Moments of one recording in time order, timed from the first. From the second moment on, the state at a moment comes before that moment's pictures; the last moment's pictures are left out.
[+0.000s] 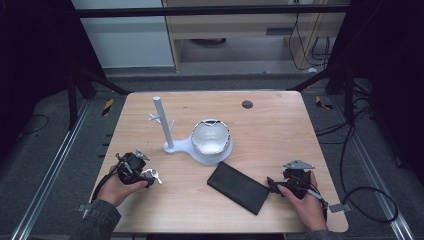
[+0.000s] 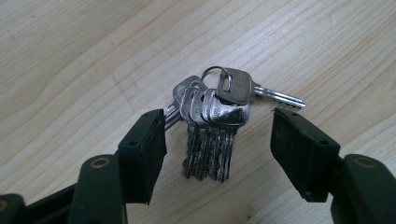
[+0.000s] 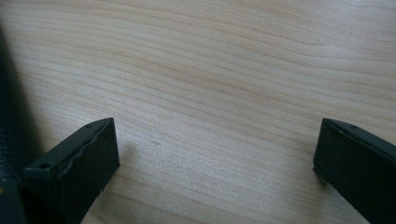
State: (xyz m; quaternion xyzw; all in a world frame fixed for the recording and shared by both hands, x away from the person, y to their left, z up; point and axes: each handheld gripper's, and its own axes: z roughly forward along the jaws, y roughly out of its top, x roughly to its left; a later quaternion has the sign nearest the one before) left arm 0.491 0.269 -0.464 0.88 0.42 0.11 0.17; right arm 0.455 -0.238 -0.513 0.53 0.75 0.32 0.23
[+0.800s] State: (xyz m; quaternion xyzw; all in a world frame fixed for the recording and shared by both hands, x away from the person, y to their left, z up) left arm 0.501 0.274 -0.468 0.89 0.42 0.08 0.16; right arm 0.455 -0.238 -0.513 0.53 0.75 0.32 0.23
